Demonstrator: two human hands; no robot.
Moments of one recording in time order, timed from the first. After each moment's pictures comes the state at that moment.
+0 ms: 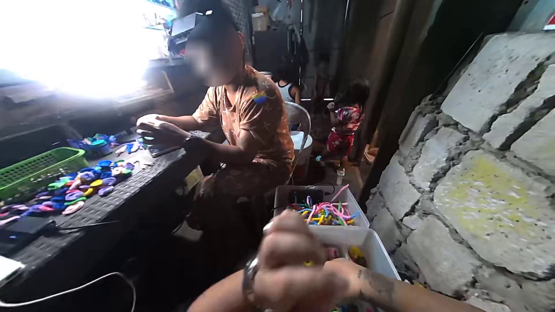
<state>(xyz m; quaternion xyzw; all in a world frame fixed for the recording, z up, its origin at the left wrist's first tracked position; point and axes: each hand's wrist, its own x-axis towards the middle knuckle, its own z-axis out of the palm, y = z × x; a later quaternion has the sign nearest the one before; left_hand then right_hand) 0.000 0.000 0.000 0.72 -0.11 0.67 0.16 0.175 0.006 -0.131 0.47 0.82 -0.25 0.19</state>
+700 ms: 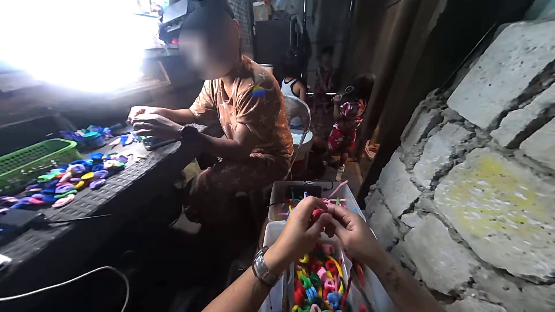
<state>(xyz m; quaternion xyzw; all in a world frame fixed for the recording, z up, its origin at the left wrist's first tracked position) 0.043 0.066 -0.086 0.79 0.21 0.40 0.41 0.206 0.011 -0.098 0.47 0.61 -0.33 -0.54</state>
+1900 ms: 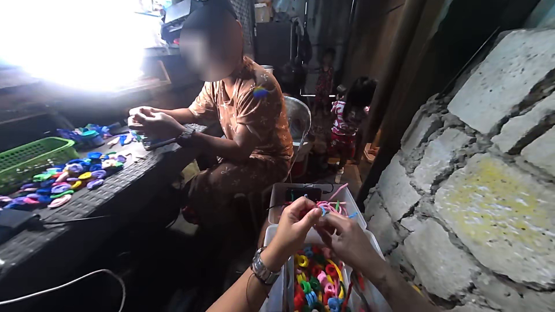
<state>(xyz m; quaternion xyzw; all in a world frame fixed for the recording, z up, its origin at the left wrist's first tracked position) 0.040 0.081 -0.099 0.67 0.13 0.49 0.54 0.207 0.021 -0.121 0.51 0.73 -0.07 -0.45</state>
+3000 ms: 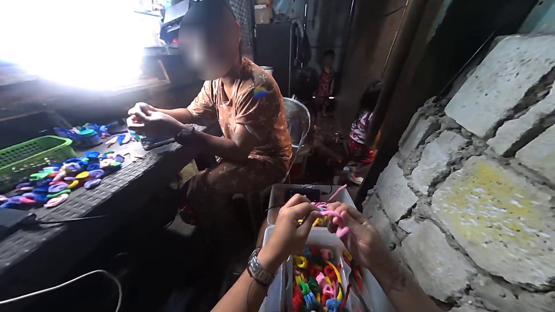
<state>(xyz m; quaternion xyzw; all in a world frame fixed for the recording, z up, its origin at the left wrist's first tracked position) 0.034 0.087 -0.094 0.81 0.18 0.50 0.26 0.216 0.021 -0.109 0.24 0.54 -0.47 -0.66</state>
